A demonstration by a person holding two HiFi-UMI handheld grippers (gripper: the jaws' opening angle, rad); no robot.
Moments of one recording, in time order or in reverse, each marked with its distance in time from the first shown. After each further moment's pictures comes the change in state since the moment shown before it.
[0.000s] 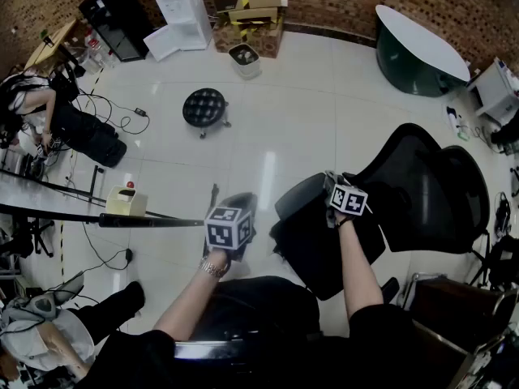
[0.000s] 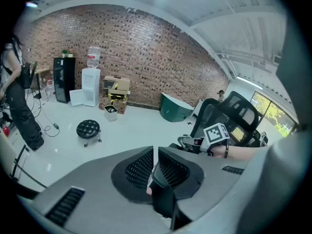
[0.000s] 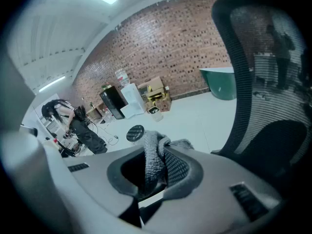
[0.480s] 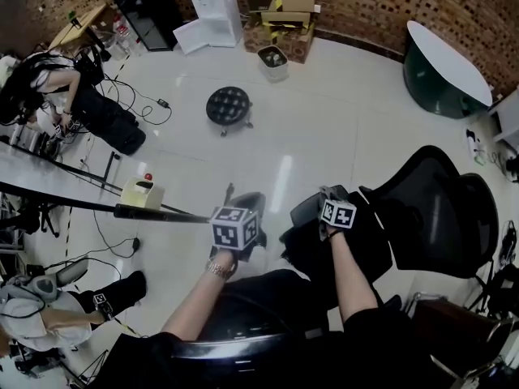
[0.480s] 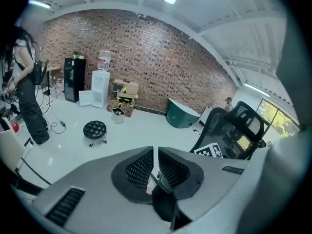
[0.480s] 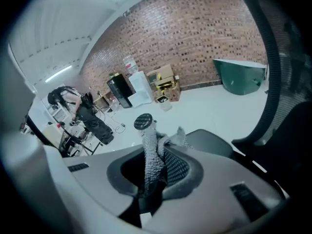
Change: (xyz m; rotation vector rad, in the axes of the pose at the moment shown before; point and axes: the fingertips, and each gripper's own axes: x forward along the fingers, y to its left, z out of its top) left arm -0.015 0.031 0.016 -0.059 -0.052 0.025; right arm 0.045 0.059 -0.069 -0.053 0.117 0.034
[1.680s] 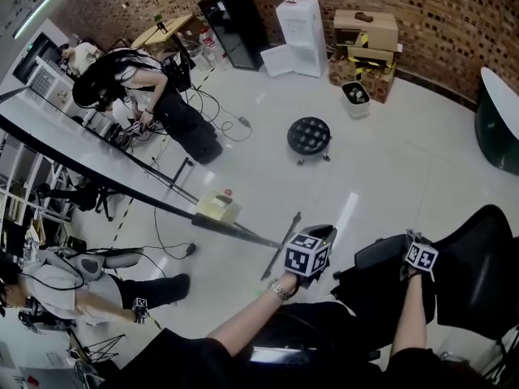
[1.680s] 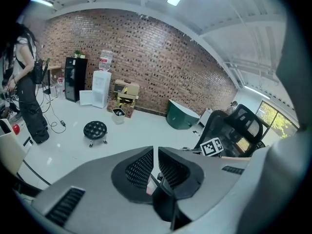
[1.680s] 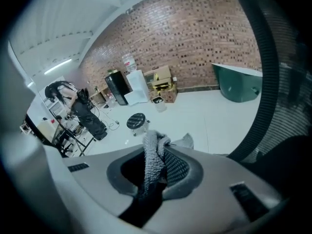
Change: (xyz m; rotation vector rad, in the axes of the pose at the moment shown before) left arm -0.002 0.013 0.013 -0.016 -0.008 -0.004; right arm -0.012 -0.075 0.041 -0.051 0.001 -0.034
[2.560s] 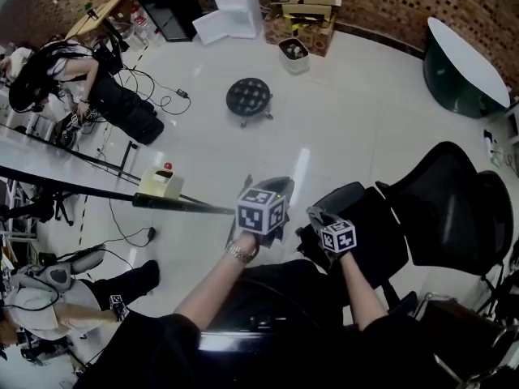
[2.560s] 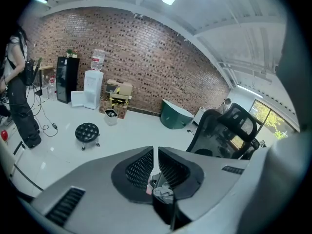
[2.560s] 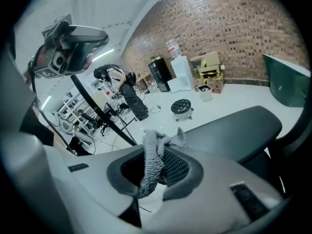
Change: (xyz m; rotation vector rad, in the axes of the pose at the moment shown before) left arm 0.018 -0.017 0.006 0.024 -0.001 -0.068; right arm -0.020 0.211 -0.131 -0.288 0.134 0.424
